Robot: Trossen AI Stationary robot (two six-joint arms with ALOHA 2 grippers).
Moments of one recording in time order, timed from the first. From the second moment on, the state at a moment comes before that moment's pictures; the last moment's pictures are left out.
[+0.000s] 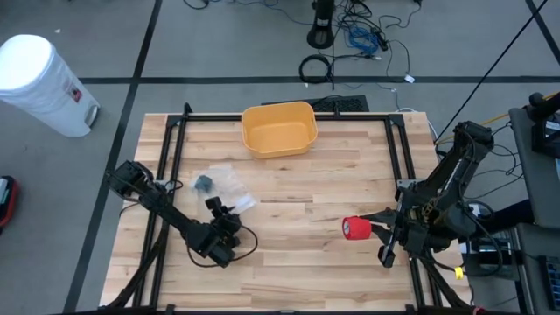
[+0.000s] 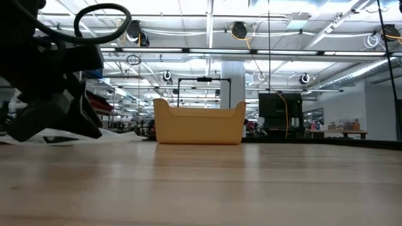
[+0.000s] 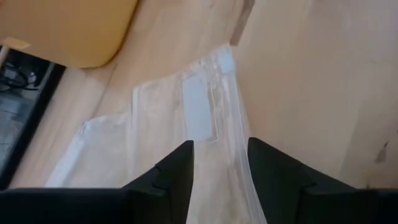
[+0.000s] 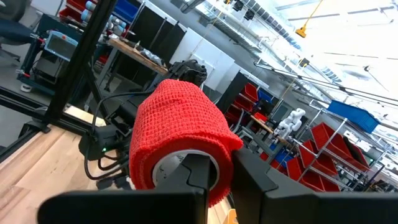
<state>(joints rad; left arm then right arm) -0.63 1.75 0.83 -0.69 -0.86 -0.91 1.03 1.08 0.76 0.70 1.20 -0.84</state>
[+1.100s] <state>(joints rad) -0.55 1.75 0.78 -1.10 -0.76 -1.03 1.03 1.08 0.76 0.70 1.20 -0.84</state>
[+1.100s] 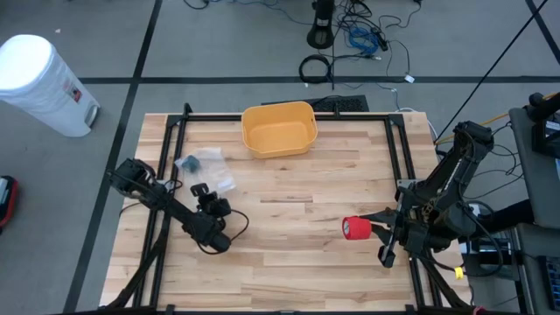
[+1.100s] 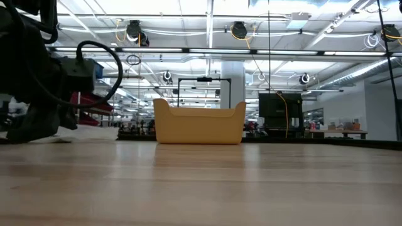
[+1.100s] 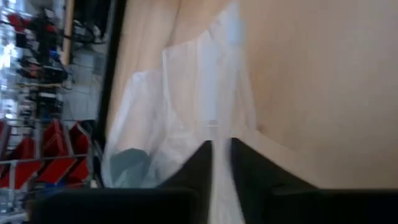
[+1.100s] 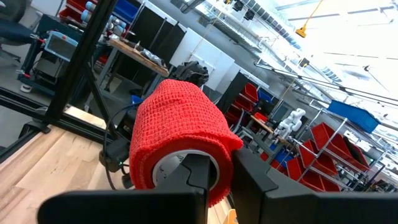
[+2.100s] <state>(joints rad) -0.49 1.63 1.45 -1.11 -0.87 -0.67 0.81 1.13 0.76 0.50 0.96 -0.59</state>
